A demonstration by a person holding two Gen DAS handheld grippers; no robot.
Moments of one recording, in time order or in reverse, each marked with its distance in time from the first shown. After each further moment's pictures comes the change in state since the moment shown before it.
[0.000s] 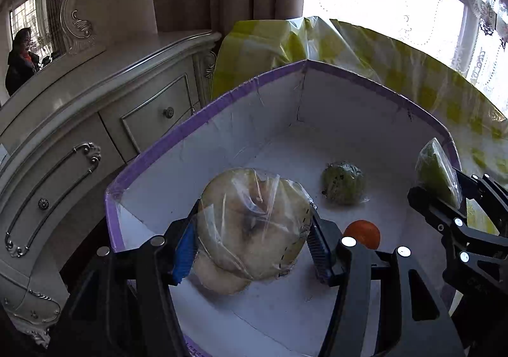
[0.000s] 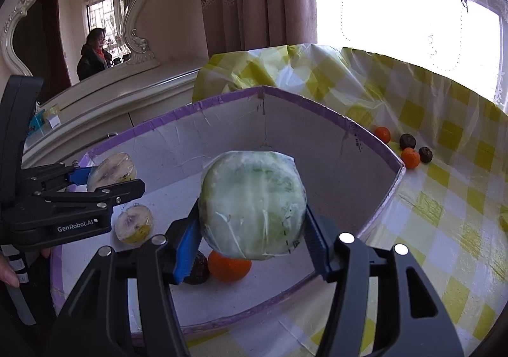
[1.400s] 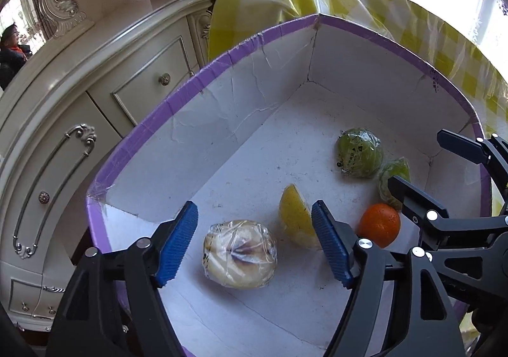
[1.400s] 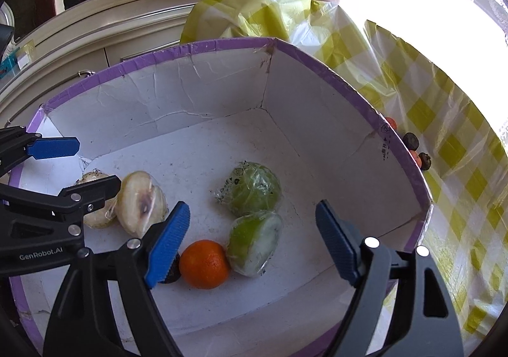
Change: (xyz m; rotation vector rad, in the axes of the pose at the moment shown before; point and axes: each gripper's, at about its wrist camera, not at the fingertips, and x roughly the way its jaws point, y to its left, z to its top) left arm 0.033 0.000 0.012 0.029 0.202 0.054; right arm 0.061 0.014 0.026 -0.129 0.242 -0.082
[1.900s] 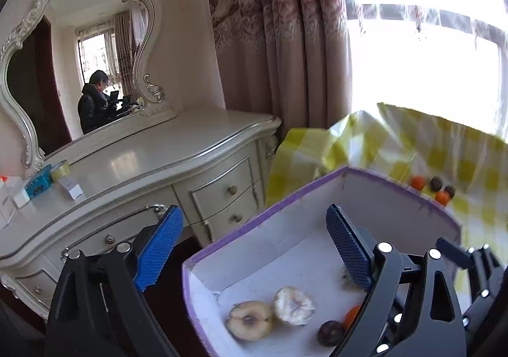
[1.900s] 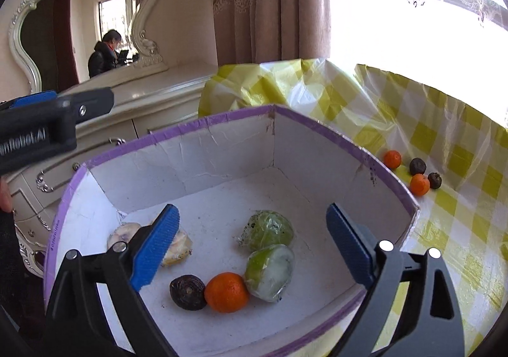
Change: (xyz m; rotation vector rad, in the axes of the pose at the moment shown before) left arm -0.129 -0.024 0.024 -0.177 -0.530 0.204; right arm -0.063 -0.028 -0.025 0.126 -0.408 0.133
